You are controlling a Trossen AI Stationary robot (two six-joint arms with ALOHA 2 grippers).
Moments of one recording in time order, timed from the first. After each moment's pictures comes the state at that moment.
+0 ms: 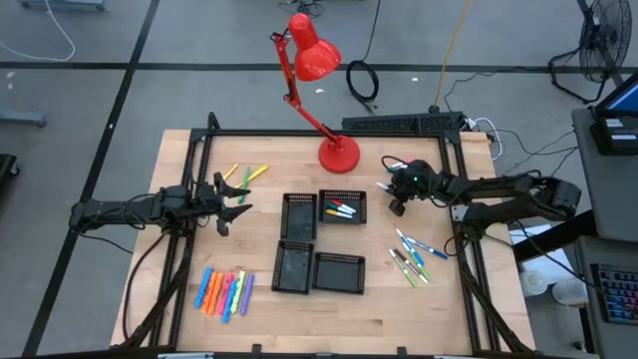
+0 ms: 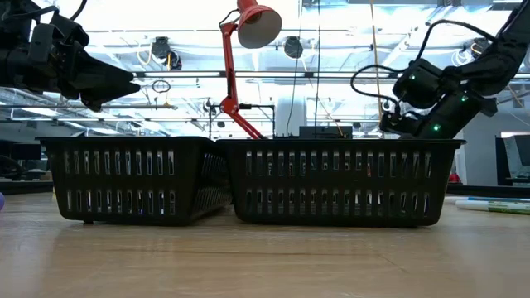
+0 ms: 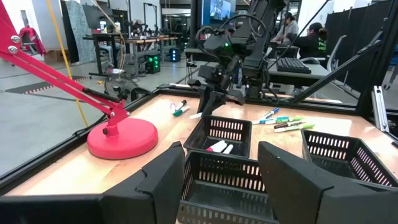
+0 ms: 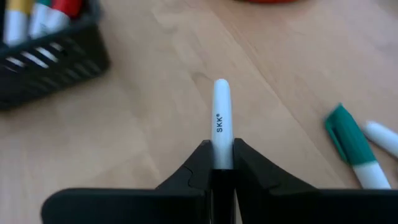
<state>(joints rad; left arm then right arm) 0.03 0.08 0.02 0.06 -0.16 -0.05 -0.54 1.21 0.26 0.19 -0.06 -0.03</state>
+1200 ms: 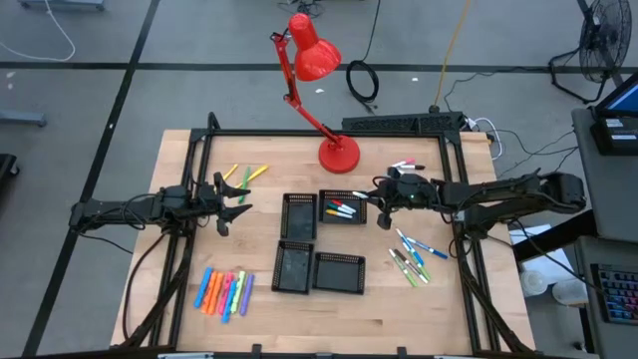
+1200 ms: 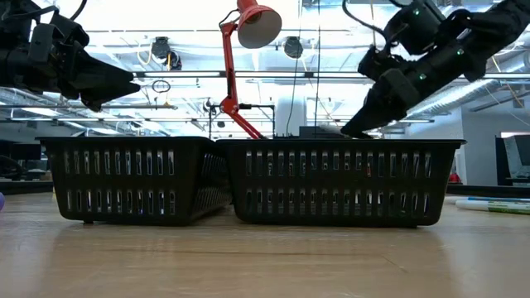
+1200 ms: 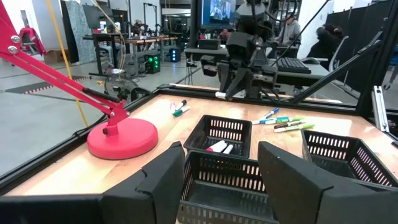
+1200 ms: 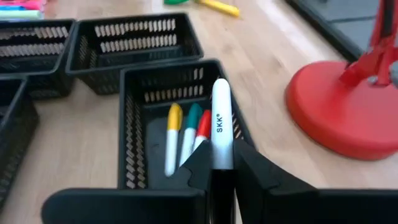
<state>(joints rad) 0.03 0.08 0.02 0.06 -0.16 -0.05 -0.16 1.16 0.44 0.19 0.08 0.02</state>
